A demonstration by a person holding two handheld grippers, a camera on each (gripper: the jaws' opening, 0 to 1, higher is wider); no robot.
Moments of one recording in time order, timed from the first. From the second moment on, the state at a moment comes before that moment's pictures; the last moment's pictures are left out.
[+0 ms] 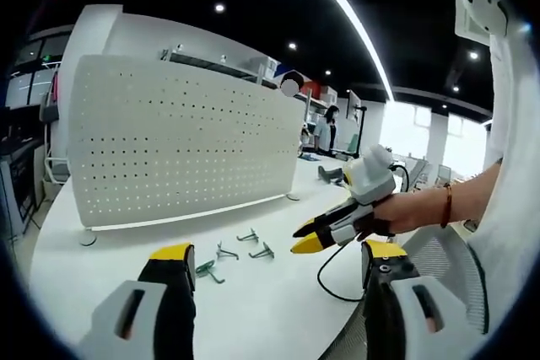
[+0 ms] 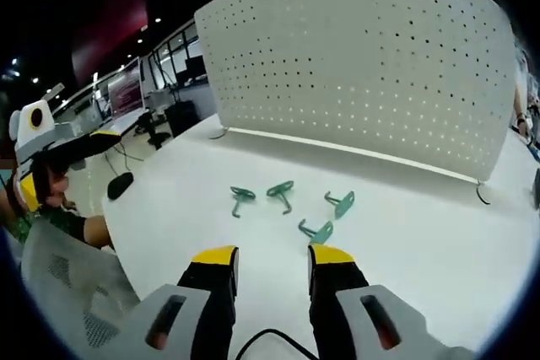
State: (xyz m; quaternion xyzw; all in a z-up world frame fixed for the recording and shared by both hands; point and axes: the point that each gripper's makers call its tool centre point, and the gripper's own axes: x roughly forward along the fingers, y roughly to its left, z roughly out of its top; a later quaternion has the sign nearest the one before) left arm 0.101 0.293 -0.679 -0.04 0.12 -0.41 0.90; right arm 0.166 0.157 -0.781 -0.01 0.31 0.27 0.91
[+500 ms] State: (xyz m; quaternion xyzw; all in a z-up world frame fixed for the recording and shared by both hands) left arm 0.103 0.294 -0.682 -0.04 0.13 -0.41 0.90; right arm 0.184 0.152 -0.801 -0.02 0.34 0.26 0.90
